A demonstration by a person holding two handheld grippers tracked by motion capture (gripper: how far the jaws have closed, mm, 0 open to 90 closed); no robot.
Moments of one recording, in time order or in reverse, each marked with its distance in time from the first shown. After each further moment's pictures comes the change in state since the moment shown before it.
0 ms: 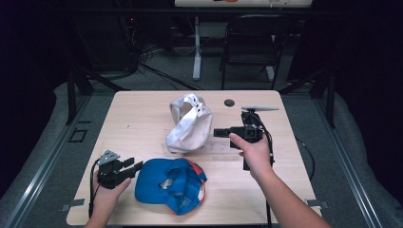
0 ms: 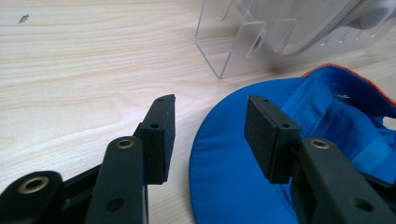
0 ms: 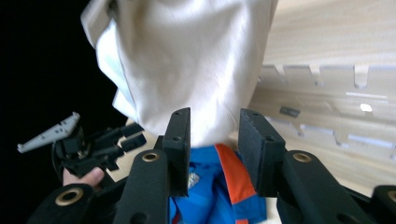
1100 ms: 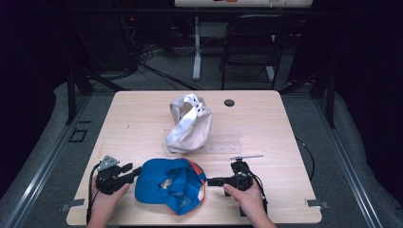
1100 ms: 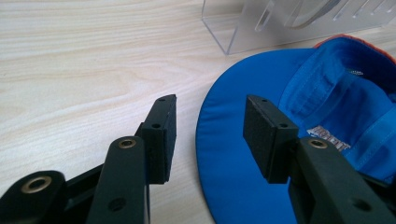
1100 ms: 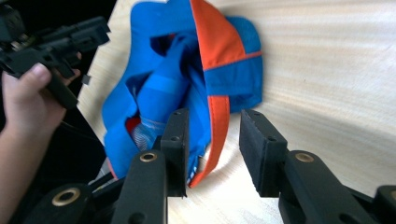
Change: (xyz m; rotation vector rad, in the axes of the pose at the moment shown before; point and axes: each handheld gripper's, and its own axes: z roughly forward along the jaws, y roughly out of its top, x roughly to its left) left arm -0.001 -0.015 -0.005 0.041 0.027 0.012; right arm -0.050 -0.126 0.051 0.175 0.058 -0.035
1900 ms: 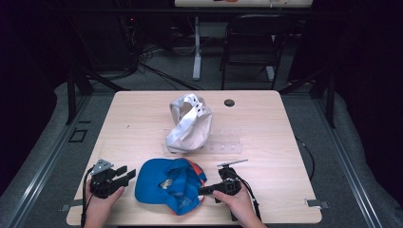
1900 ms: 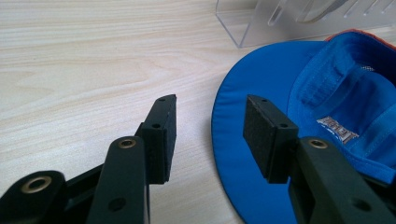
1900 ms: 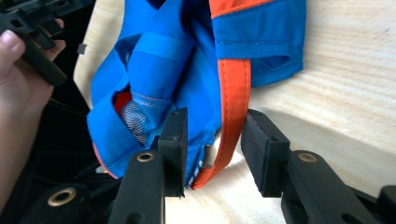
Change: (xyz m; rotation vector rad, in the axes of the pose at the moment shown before) left arm 0.006 -0.008 -0.010 -0.009 0.025 -0.016; right arm -0.003 -0.010 0.040 0.127 0.051 0.008
